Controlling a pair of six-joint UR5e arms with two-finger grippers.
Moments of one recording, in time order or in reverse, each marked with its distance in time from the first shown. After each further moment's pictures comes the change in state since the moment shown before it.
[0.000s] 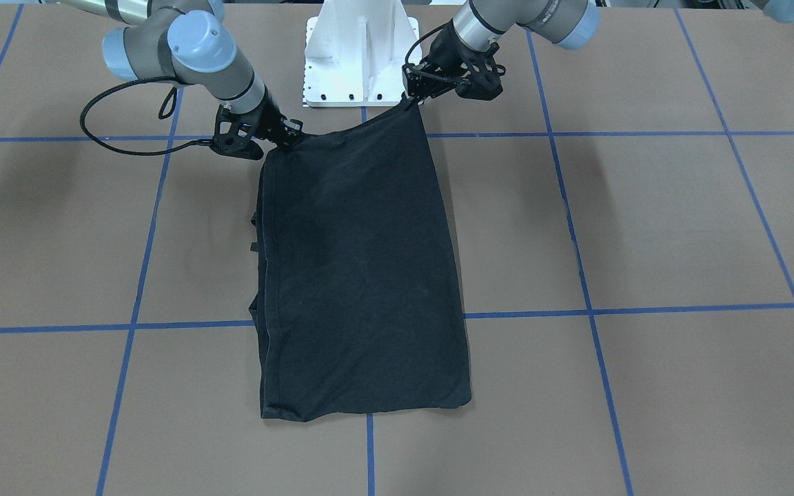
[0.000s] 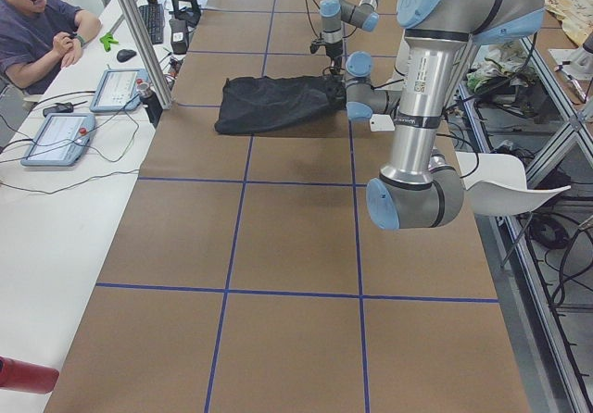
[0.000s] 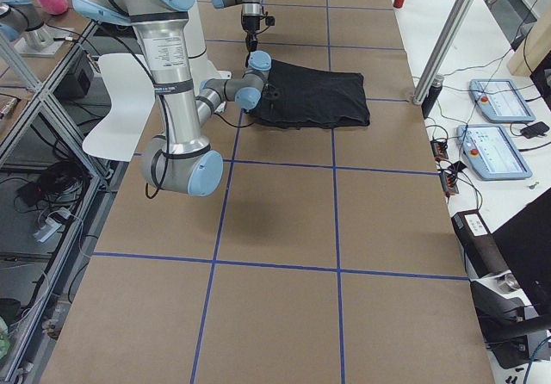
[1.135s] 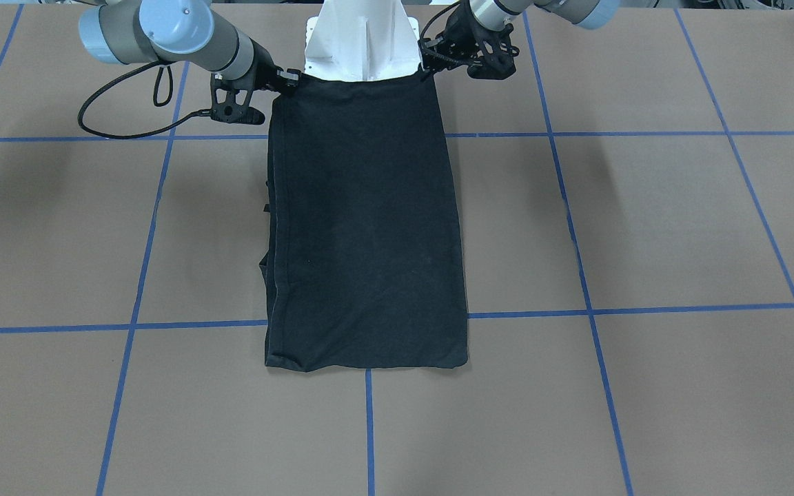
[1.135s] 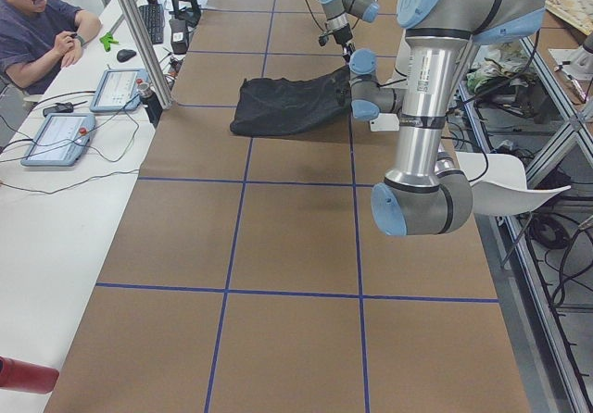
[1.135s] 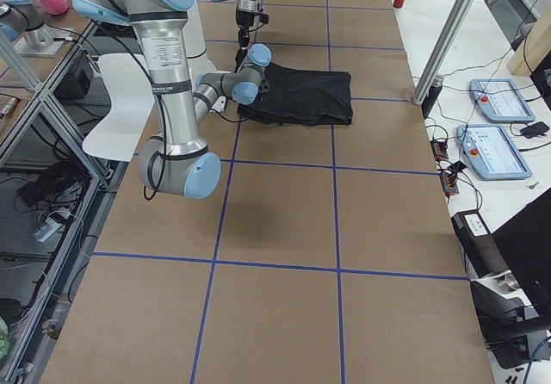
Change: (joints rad) left arm -0.010 0.041 -0.092 0.079 -0.161 0.001; right arm 0.064 -0.022 0.087 0.000 0.301 -0.006
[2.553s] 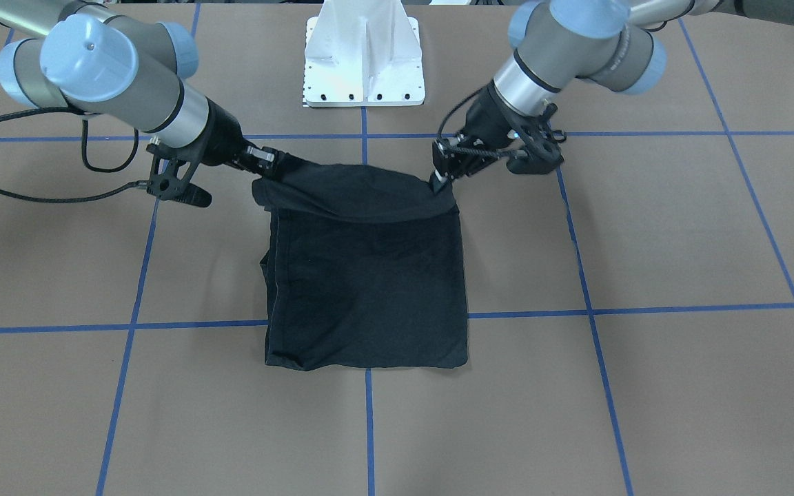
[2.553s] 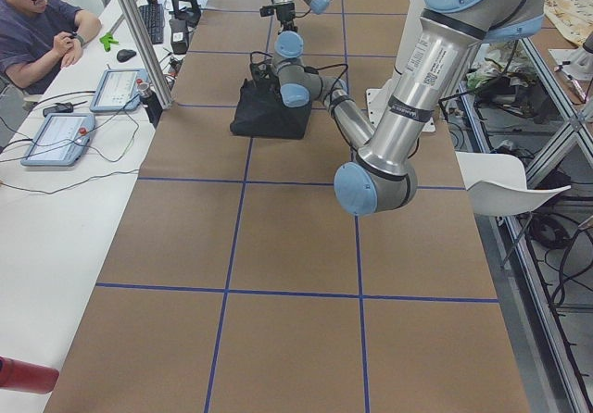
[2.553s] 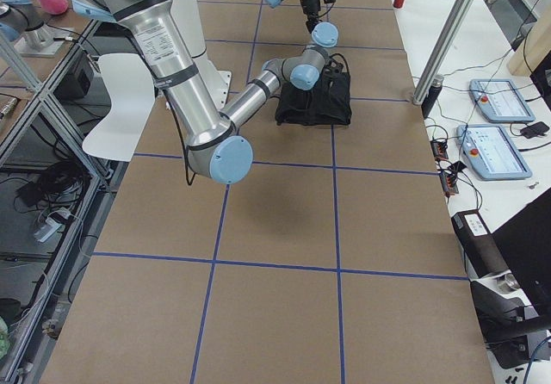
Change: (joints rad) left arm -0.487 -0.339 0.416 -0.005 -0.059 0.178; right arm 0.391 0.317 -0.332 -0.001 0.032 -0.061
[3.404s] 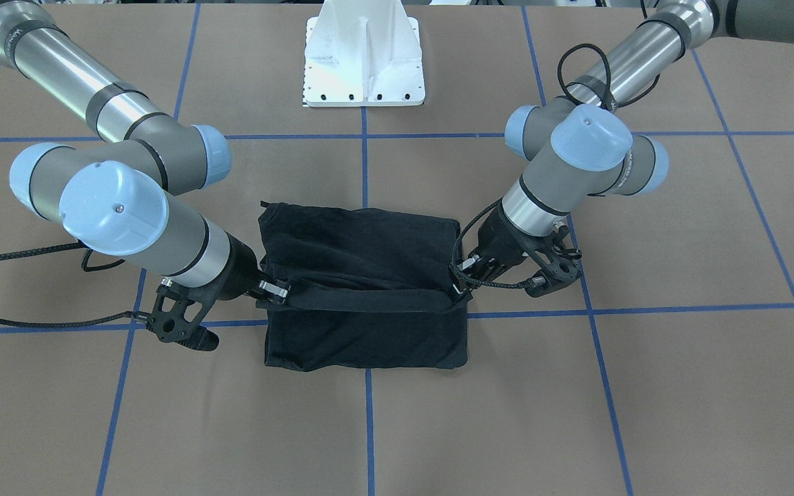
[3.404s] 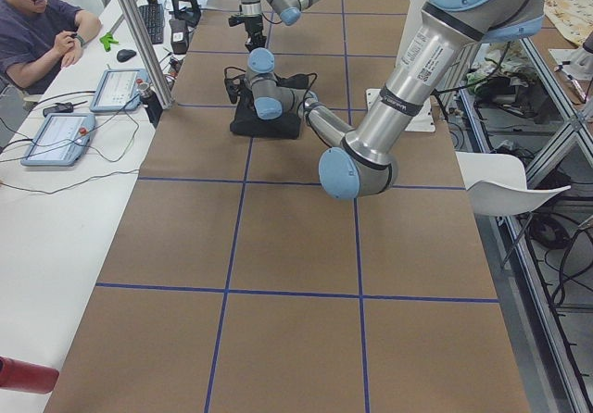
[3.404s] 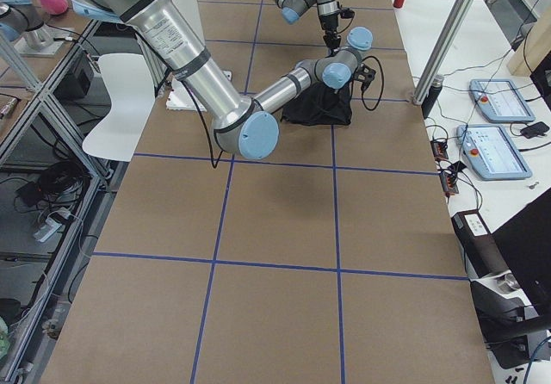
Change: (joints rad) left arm -0.027 -0.102 0.336 -0.199 0.007 0.001; right arm 0.056 0.205 -0.361 0.006 -0.063 -0.117
